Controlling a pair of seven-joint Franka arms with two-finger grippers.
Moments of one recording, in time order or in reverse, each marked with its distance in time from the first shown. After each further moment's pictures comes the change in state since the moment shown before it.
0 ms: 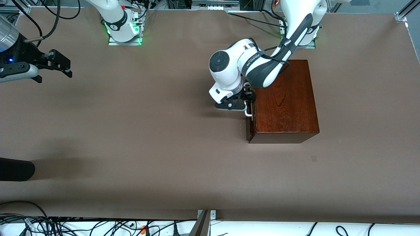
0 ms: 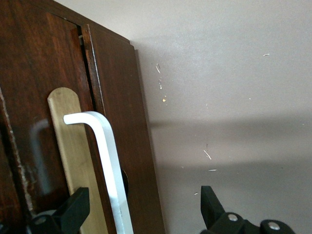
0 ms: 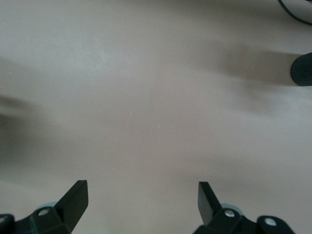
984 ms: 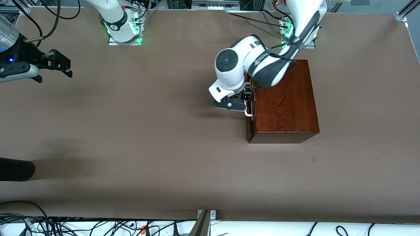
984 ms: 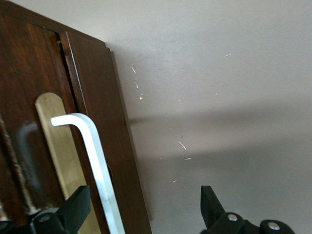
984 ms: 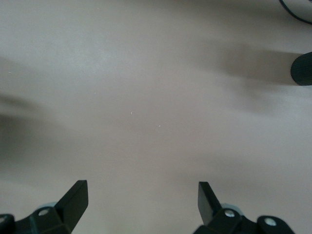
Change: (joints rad) left arm 0.013 -0.020 -0.004 0.013 -0.102 0.027 0.081; right arm 0.000 0.000 0.000 0.000 0.000 -0.003 0.000
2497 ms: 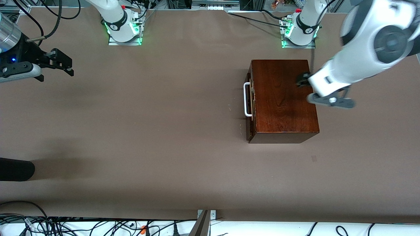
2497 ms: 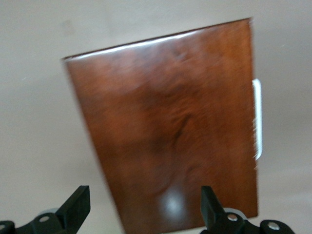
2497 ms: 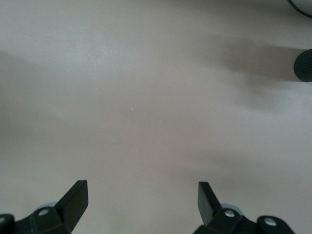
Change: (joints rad) left arm 0.354 -0.343 0.100 0.016 -0.319 -0.329 0.571; right arm 0.001 -0.001 0.003 -0.002 0.000 -0.018 0.000
